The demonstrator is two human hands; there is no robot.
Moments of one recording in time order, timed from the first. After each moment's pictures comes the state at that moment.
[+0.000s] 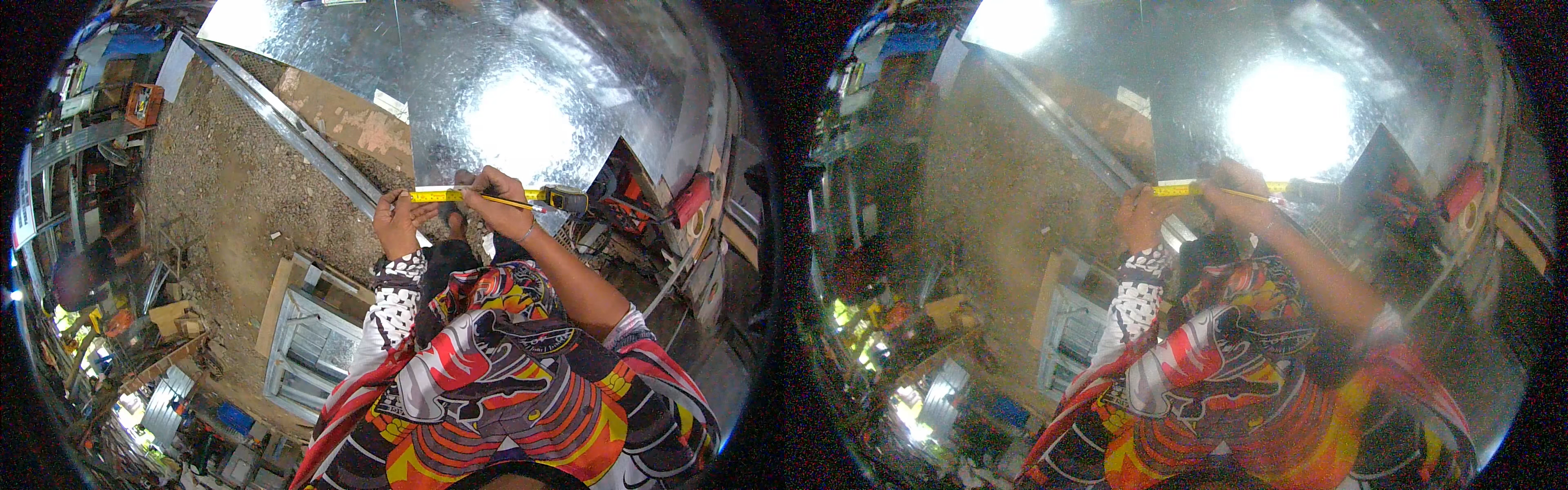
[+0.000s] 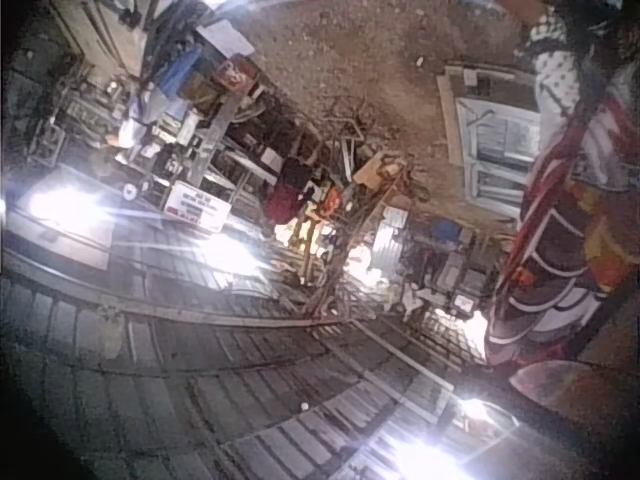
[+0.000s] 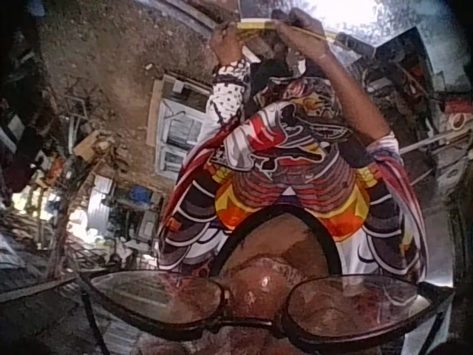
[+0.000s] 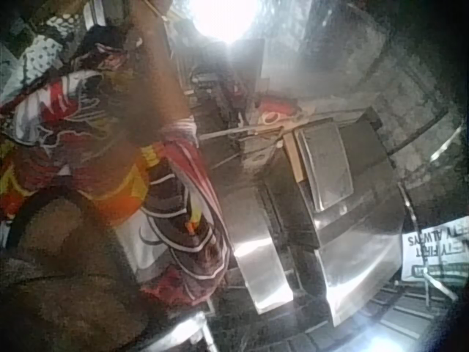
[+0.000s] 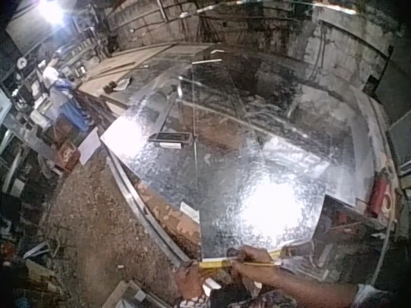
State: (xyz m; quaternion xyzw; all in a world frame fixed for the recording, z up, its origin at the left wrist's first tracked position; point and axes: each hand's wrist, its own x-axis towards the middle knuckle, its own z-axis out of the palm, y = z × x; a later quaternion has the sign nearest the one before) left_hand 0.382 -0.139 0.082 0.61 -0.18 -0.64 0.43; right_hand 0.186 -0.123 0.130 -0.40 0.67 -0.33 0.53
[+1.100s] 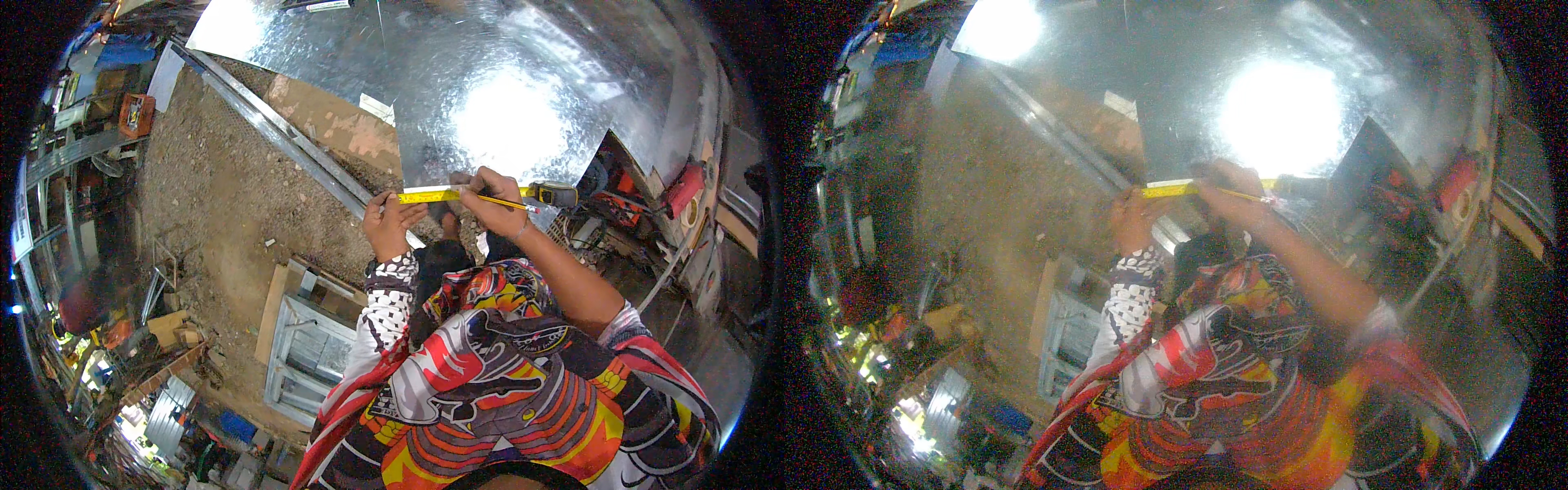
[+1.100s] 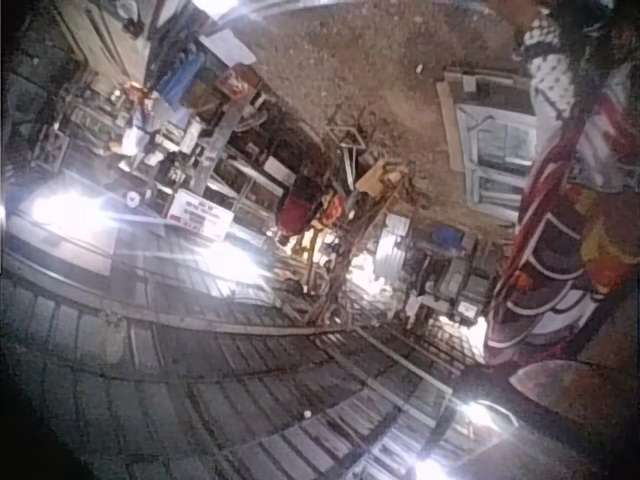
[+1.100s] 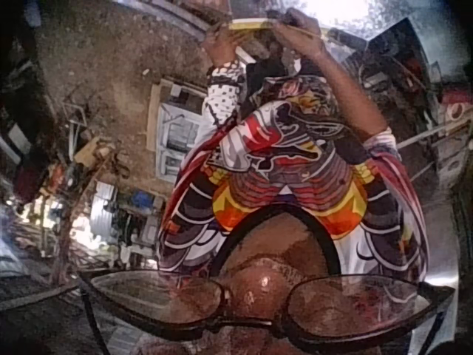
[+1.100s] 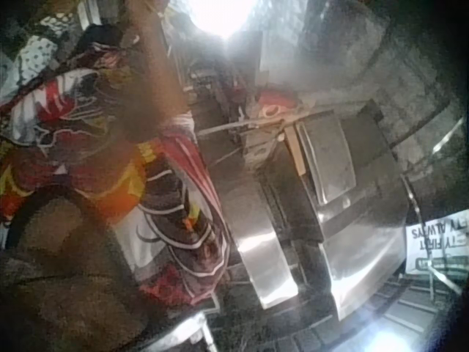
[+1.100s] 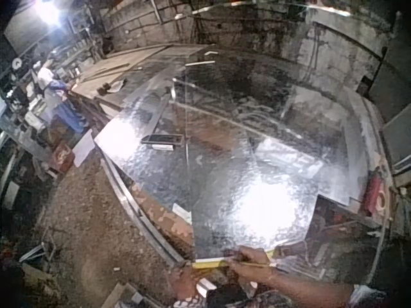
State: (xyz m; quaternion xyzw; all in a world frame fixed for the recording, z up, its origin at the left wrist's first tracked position) left_hand 0.393 -0.140 0.065 0.58 -0.15 -0.66 0.45; right_hand 0.185 -0.122 0.126 -0.43 0.68 -0.33 0.49
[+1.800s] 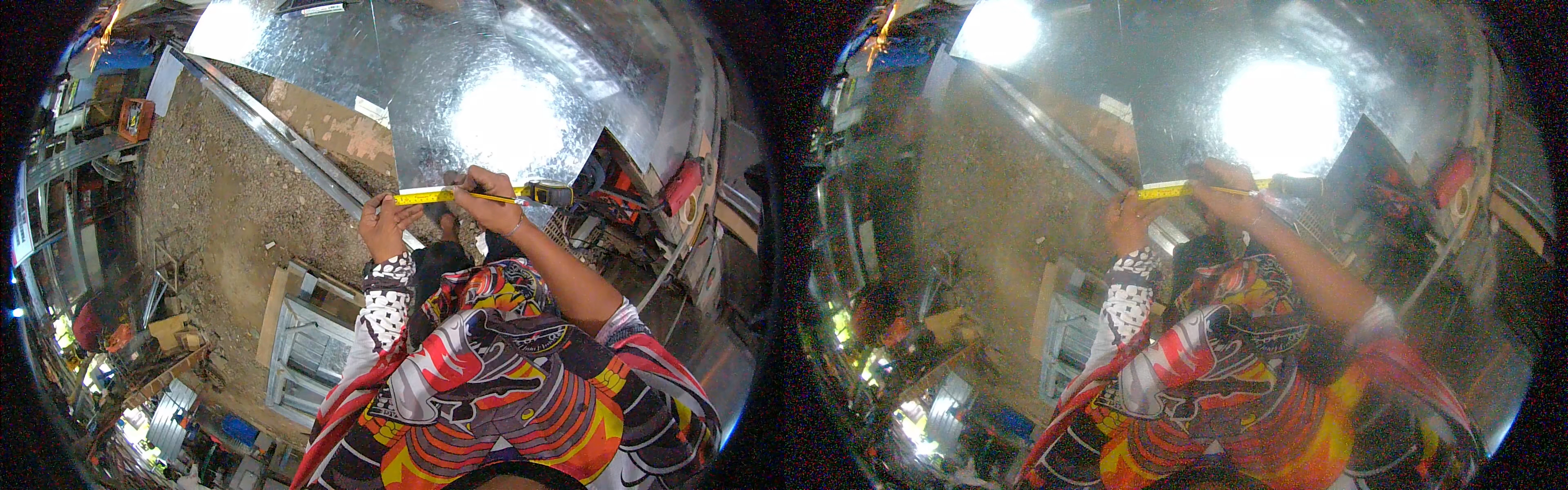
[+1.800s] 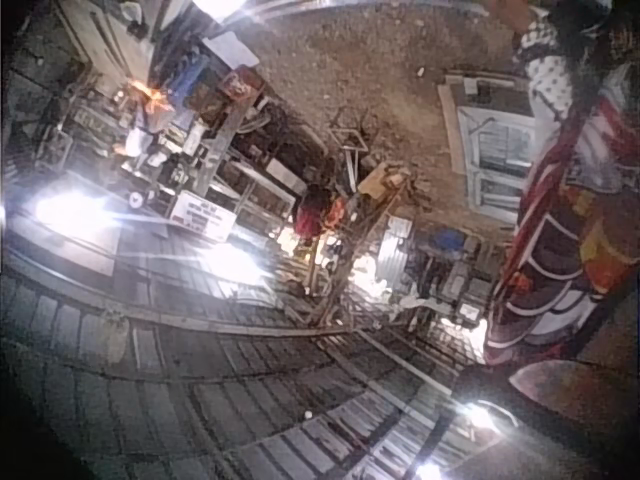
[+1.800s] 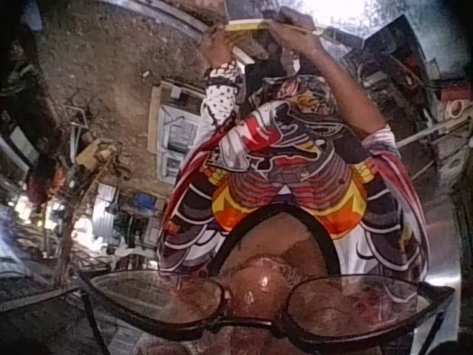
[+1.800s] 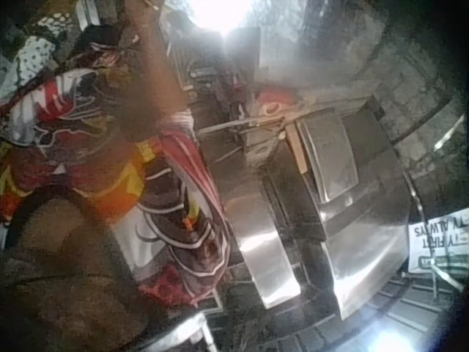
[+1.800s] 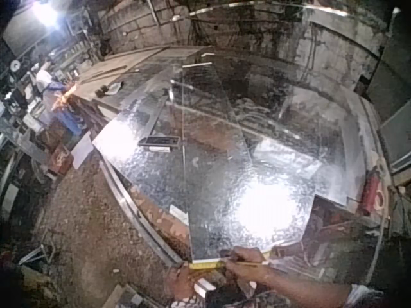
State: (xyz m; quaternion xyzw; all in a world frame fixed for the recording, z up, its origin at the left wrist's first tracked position) left_hand 0.395 -0.144 0.072 0.59 -0.14 -0.66 0.45; right_hand 0.187 -0.123 0.111 -0.43 0.66 -0.35 0.50
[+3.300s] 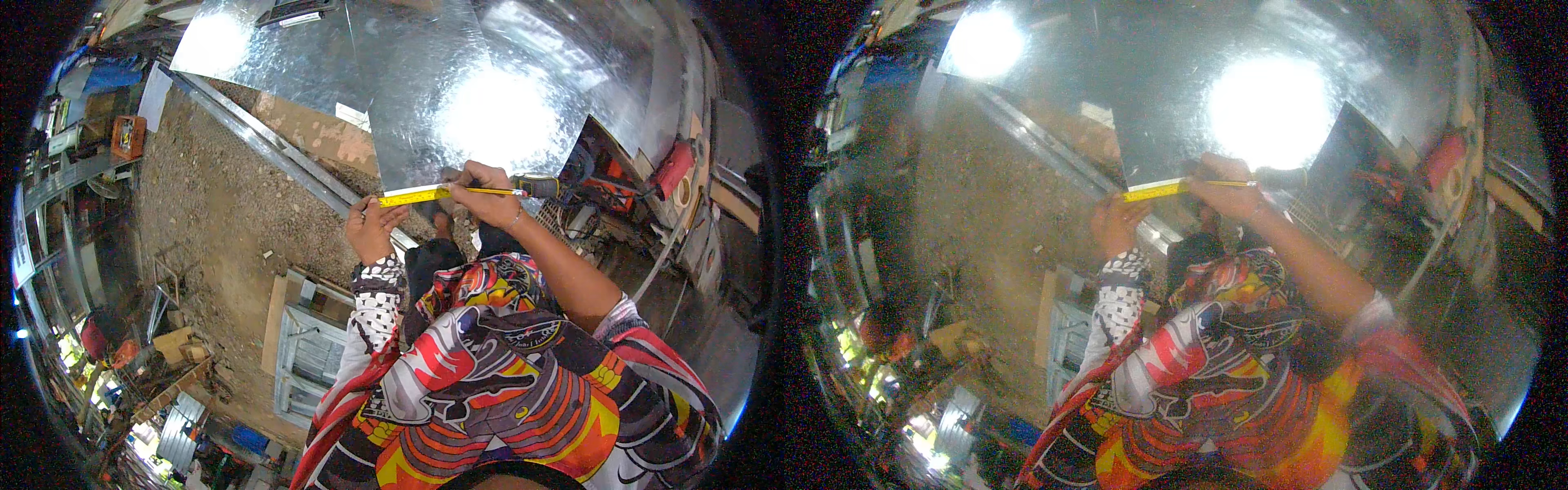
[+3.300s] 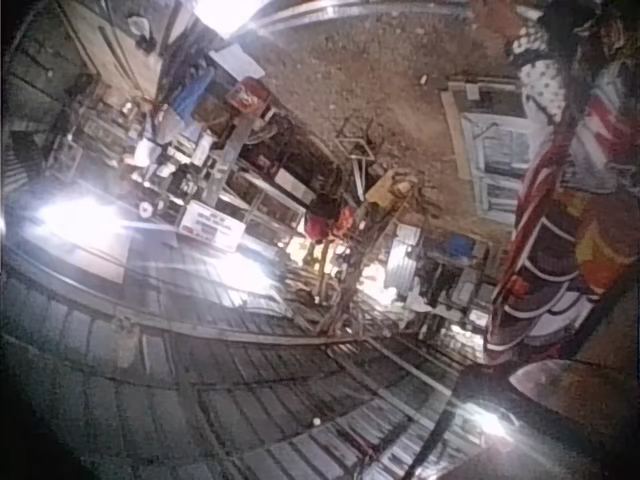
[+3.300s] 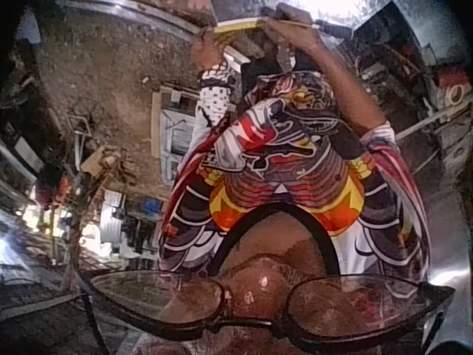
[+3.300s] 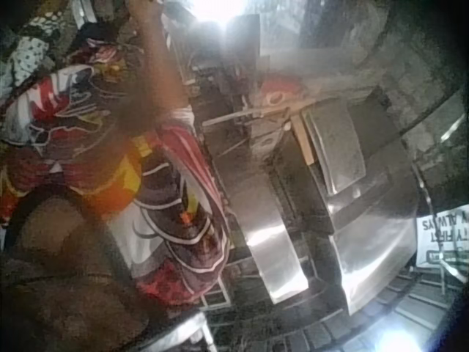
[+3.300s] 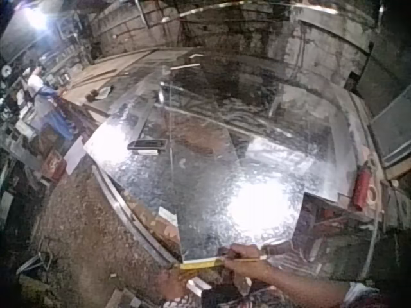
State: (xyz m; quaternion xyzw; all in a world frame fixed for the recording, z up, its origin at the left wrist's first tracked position) left_hand 0.413 -0.151 0.061 0.59 -0.17 -0.65 0.45; right_hand 0.181 -0.122 0.106 -0.41 0.67 -0.35 0.51
